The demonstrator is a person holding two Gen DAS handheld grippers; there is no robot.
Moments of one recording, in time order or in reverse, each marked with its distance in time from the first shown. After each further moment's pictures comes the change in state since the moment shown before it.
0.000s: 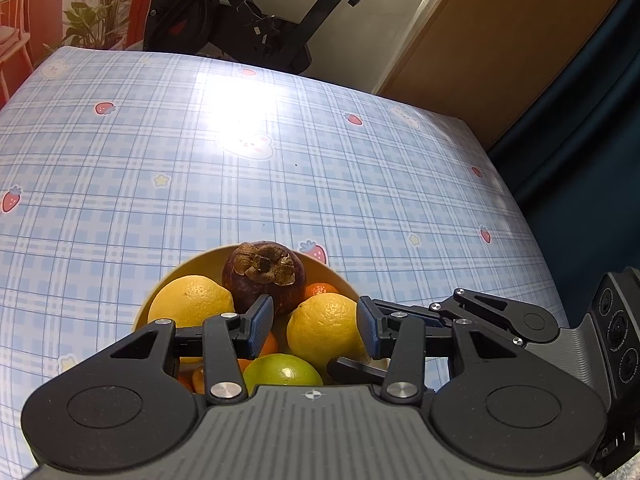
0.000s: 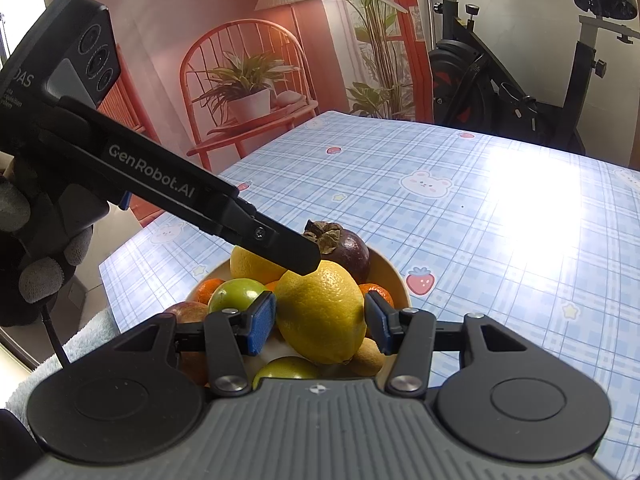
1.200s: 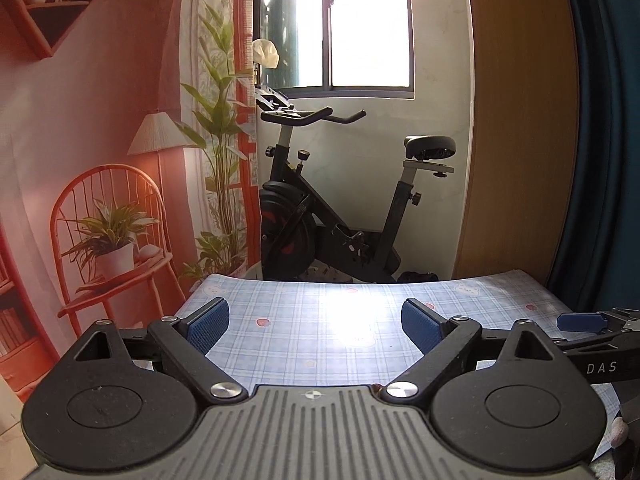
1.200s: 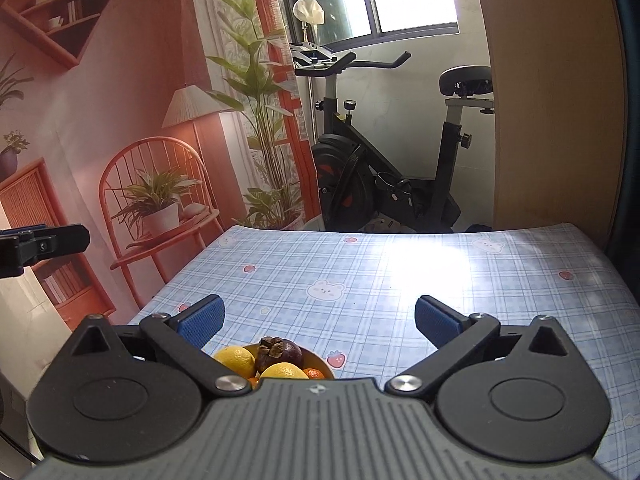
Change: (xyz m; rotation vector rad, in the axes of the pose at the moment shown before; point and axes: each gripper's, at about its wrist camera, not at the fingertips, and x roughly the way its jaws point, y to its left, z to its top) left arm -0.194 -0.093 -0.064 0.178 -0.626 0.427; right arm -0.147 0.060 0.046 0.151 -0.271 -0.350
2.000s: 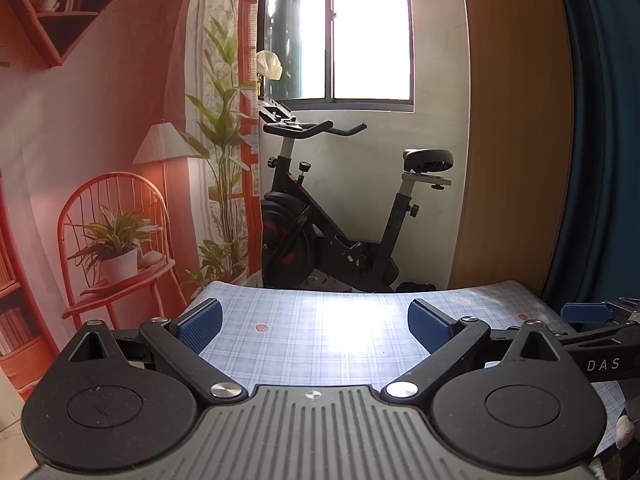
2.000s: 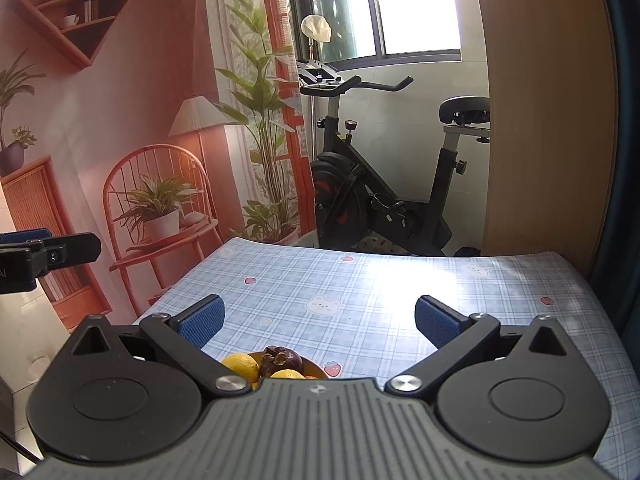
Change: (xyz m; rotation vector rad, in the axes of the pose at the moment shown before) left arm -0.017 -0.011 -0.001 -0.013 -0.031 0.012; right arm -0.025 0.020 0.004 -0.050 -0.038 -0.029
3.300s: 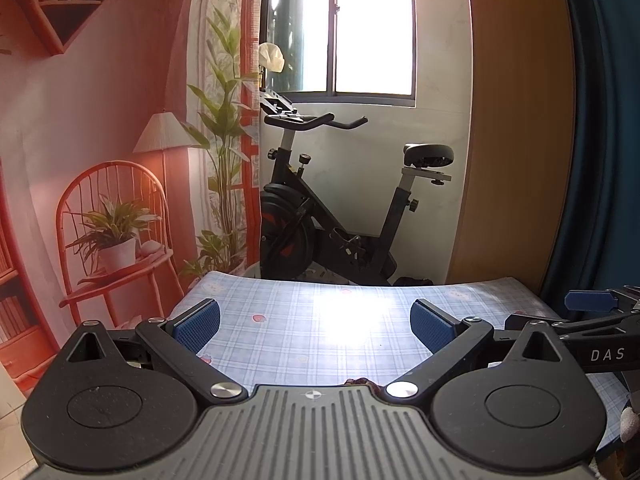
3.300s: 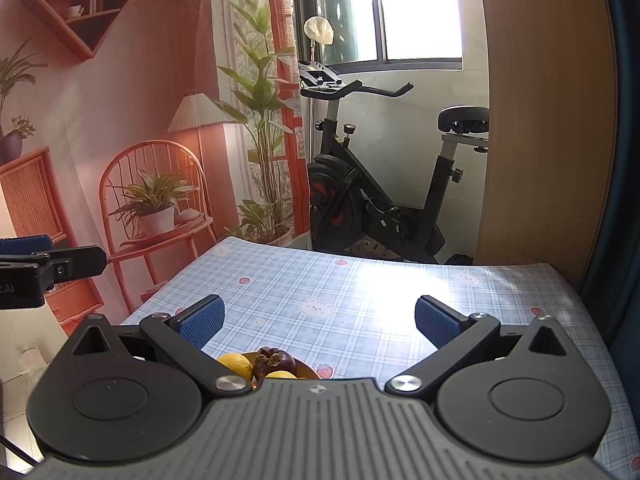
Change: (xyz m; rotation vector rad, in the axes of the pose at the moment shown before) left arm 0.001 0.005 -0.004 -0.019 0.021 -0.010; right arm -0.005 0.004 0.002 -0.031 -0.004 -0.020
